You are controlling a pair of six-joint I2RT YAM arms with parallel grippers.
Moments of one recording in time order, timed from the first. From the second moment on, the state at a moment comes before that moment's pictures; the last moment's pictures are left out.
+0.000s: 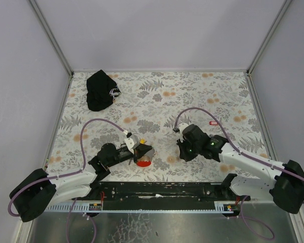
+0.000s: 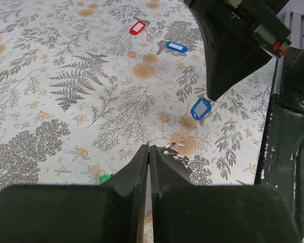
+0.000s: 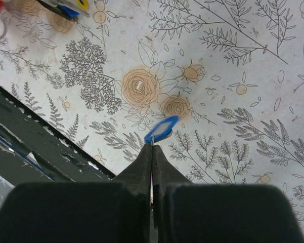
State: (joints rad) left arm -0.81 0.97 0.10 0.82 0.30 -0.05; right arm 0.83 1.08 0.67 -0.55 -0.08 0.30
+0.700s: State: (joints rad) left arm -0.80 0.97 0.10 0.82 0.30 -0.05; right arm 0.79 1.49 0.82 -0.38 -0.04 0.20
